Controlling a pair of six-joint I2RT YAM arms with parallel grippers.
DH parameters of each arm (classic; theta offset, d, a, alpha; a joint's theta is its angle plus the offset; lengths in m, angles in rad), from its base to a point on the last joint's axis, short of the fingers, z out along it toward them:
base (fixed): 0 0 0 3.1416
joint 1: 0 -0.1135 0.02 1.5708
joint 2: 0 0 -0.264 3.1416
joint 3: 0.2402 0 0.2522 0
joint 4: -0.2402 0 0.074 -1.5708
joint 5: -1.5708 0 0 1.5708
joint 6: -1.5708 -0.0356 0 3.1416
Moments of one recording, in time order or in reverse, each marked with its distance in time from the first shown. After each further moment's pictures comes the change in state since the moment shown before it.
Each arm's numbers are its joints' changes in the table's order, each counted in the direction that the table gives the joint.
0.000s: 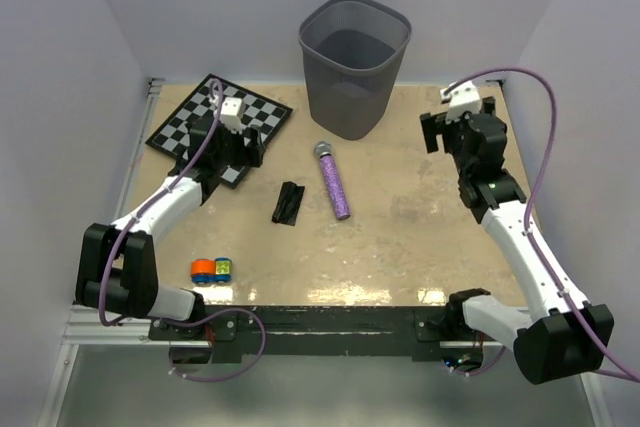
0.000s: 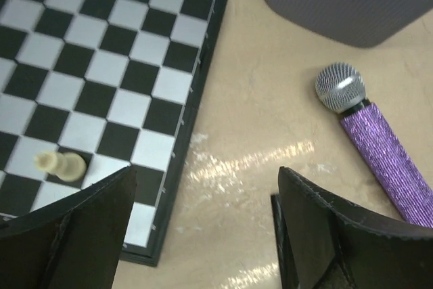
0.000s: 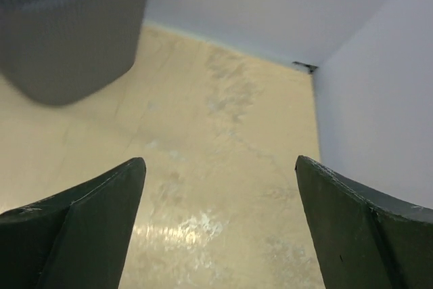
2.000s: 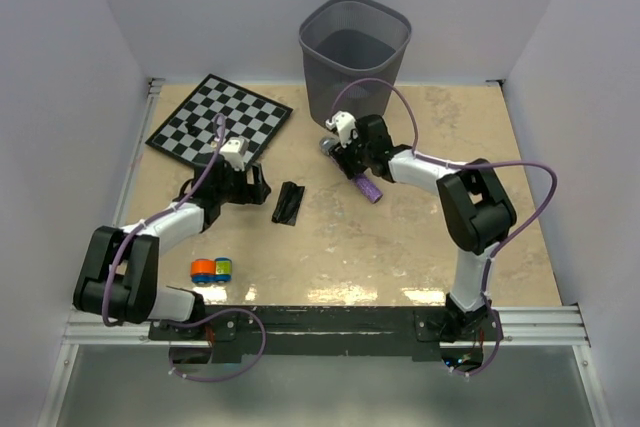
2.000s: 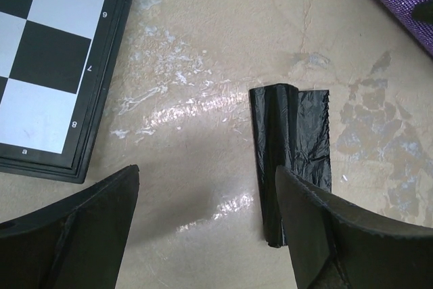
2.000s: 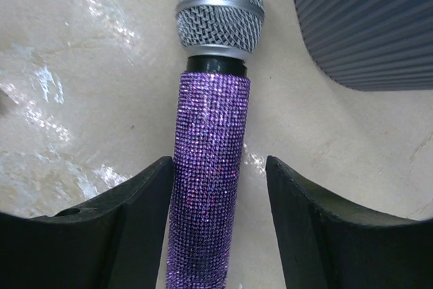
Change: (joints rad) left arm 0.000 -0.035 -0.318 0.093 -0.141 0.120; right arm -0.303 0.845 0.243 0.031 0.357 0.031
